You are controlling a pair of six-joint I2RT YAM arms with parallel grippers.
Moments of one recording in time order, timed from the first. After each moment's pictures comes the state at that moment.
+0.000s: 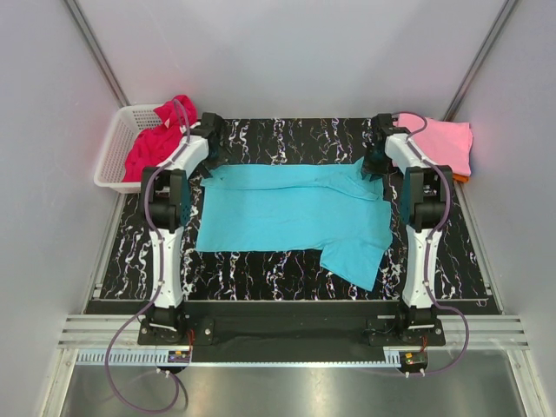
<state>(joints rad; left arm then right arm) -0.15 2.34 1.95 -0.71 -0.21 -0.82 0.07 2.32 1.92 -0.78 0.03 0.33</state>
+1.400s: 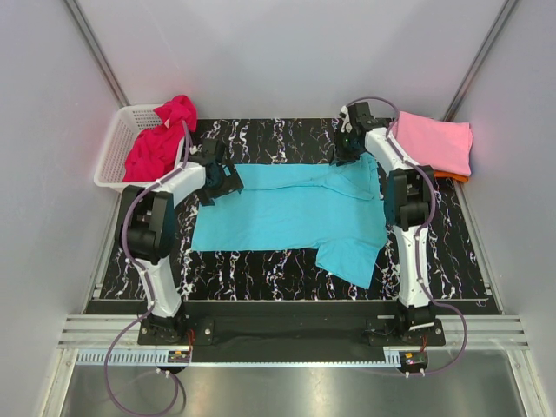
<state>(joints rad) -0.23 1.91 1.35 -0.56 -0.08 -0.65 0.19 2.41 2.15 -0.75 -0.23 0.22</state>
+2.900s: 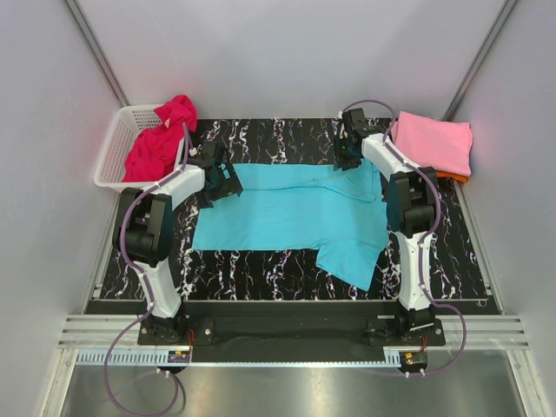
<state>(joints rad) -0.23 1.88 1.30 -0.55 -0.08 -0.63 0.24 2.28 1.93 -0.66 -0.03 0.18</state>
